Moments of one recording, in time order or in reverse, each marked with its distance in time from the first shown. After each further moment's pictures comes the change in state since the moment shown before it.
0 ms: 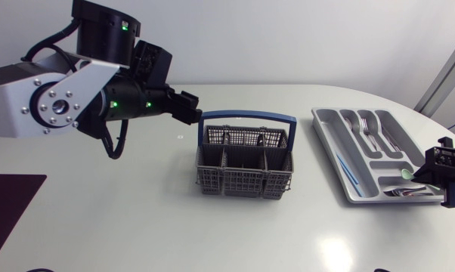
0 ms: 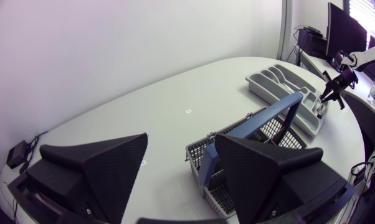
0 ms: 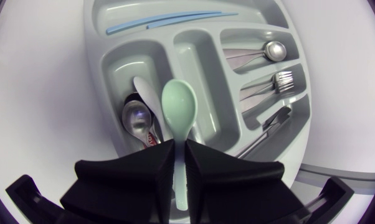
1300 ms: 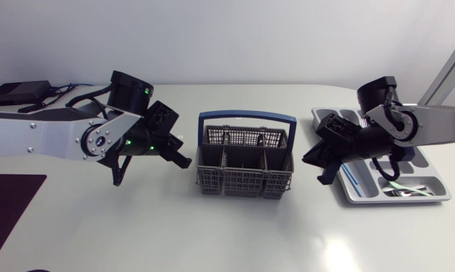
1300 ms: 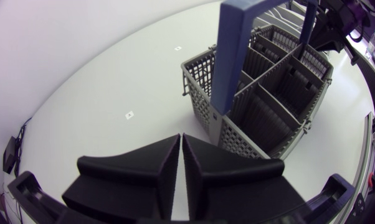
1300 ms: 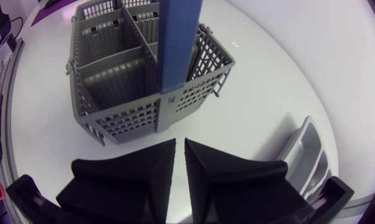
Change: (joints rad) left arm 0.100 0.167 -0.150 0.051 0.128 0.180; right arm 0.791 -0.287 -0.249 0.231 -0.053 1.078
